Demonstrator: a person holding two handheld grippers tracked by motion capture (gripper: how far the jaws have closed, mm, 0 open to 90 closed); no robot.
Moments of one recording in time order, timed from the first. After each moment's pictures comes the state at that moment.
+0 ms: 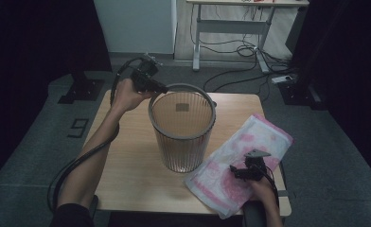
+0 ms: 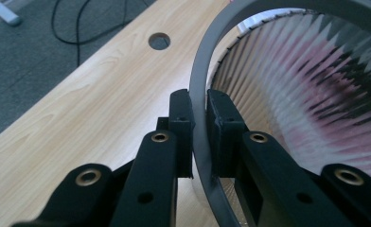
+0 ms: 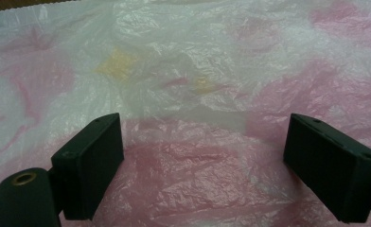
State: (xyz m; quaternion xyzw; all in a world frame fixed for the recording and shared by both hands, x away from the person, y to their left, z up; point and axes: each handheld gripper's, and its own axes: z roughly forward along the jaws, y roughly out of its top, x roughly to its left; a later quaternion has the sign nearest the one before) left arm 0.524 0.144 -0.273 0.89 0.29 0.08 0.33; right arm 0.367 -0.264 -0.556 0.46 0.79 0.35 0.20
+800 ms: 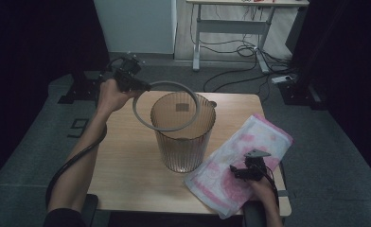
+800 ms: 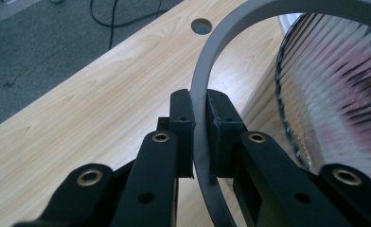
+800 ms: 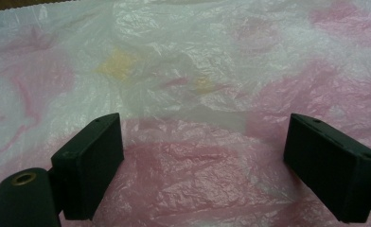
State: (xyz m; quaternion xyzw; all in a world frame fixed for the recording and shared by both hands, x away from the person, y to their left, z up) left arm 0.523 0.194 -0.275 0.88 0.35 0.10 0.31; right arm 0.367 -0.264 -0.556 0.46 0.79 0.35 0.20
